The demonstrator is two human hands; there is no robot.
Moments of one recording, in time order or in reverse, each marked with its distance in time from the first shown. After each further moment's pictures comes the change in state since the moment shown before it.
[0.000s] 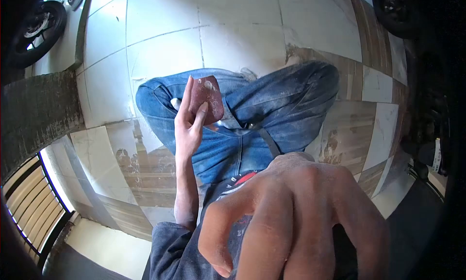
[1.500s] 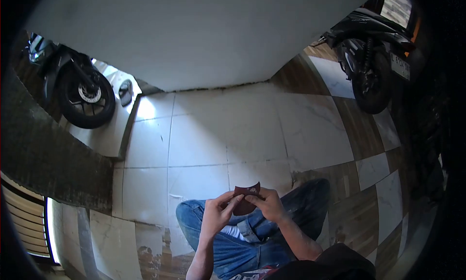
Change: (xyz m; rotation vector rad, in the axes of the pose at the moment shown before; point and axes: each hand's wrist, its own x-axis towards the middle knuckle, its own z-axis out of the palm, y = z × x) left_hand 0.050 0.100 -0.002 0.360 -0.129 0.206; right_hand -0.016 0.014 -0.121 -1.054 0.539 0.839
